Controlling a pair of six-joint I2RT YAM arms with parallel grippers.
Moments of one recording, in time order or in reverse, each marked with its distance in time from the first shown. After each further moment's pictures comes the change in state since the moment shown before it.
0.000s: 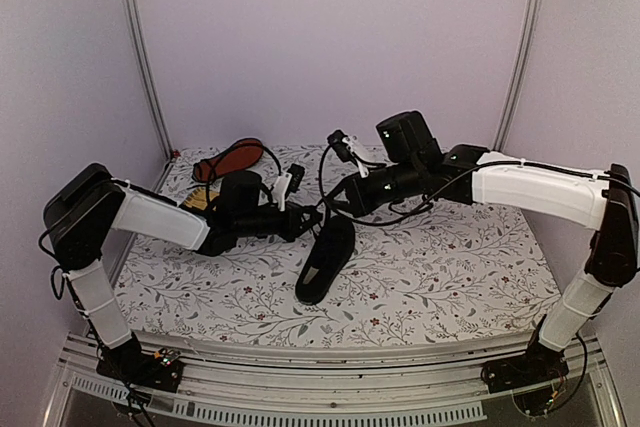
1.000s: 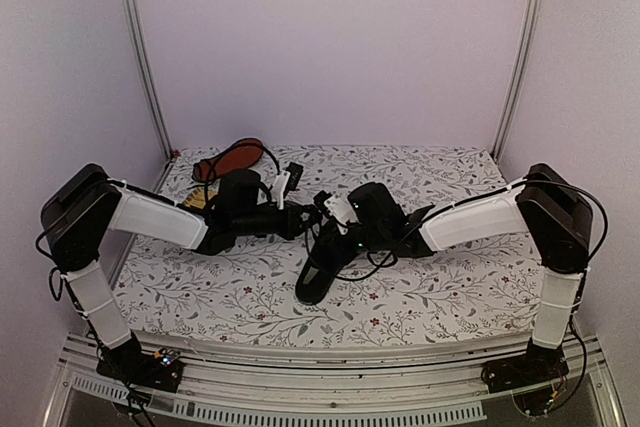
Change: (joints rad) left arm 0.000 -0.018 0.000 -0.015 0.026 -0.052; right arm 0.056 0.268 -0.242 0.460 0.259 -0.132
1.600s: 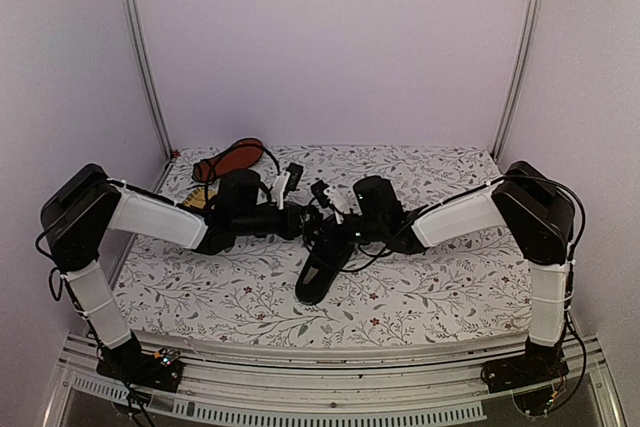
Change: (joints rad) left arm 0.001 0.000 0.000 -0.007 0.023 -0.020; right arm -0.073 0.120 0.041 0.252 -0.270 0.097
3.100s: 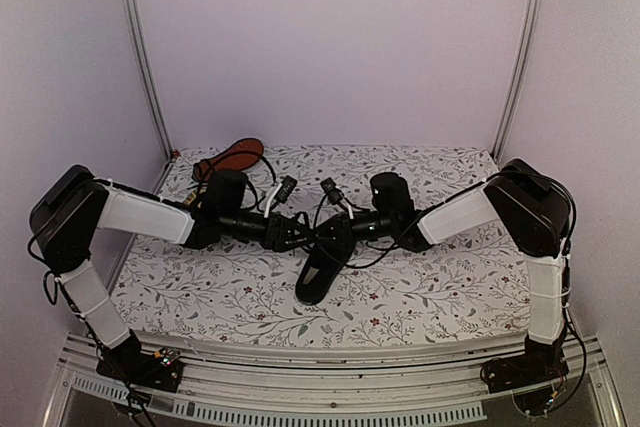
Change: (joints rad) left arm 0.097 -0.055 -0.036 -0.173 0.343 0.072; right arm -0.092 0.049 -0.037 0.219 -0.455 0.172
